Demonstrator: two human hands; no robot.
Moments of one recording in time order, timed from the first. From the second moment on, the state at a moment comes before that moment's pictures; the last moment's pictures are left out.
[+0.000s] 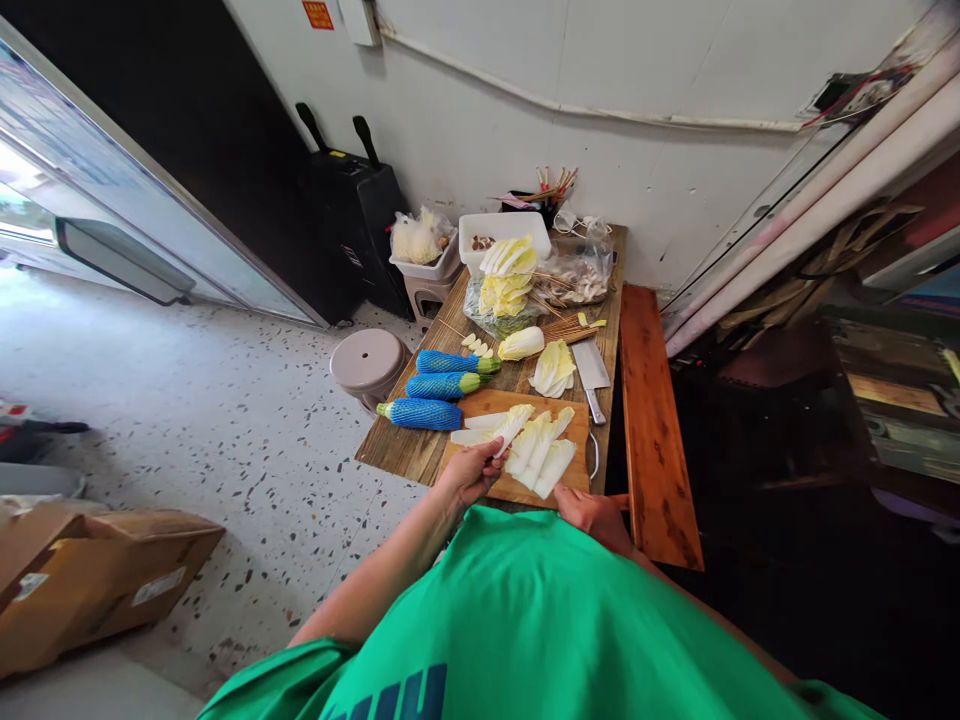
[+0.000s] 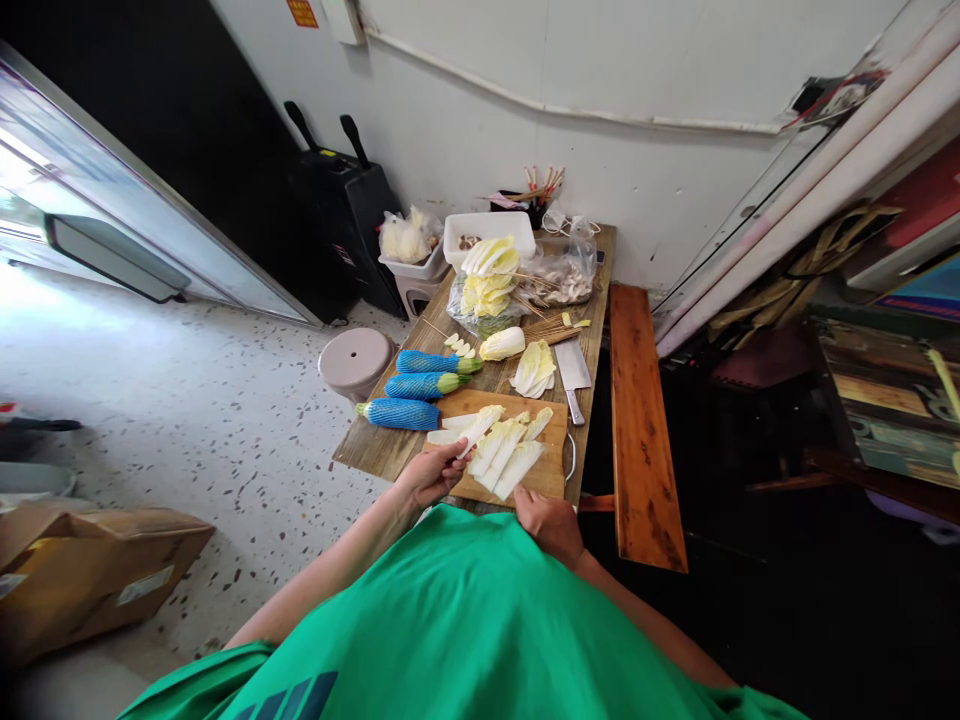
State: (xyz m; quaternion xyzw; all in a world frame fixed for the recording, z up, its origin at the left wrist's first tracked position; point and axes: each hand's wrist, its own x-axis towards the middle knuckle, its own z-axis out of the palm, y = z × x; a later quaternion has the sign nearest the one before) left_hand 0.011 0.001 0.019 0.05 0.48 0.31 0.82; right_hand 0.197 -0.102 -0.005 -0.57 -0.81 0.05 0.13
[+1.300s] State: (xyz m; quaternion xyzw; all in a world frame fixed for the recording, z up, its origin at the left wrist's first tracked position) left_hand 0.011 -0.004 0.023 0.06 0.55 0.36 0.75; right_hand 0.194 -0.083 -0.001 -0.61 -0.71 0.26 0.24
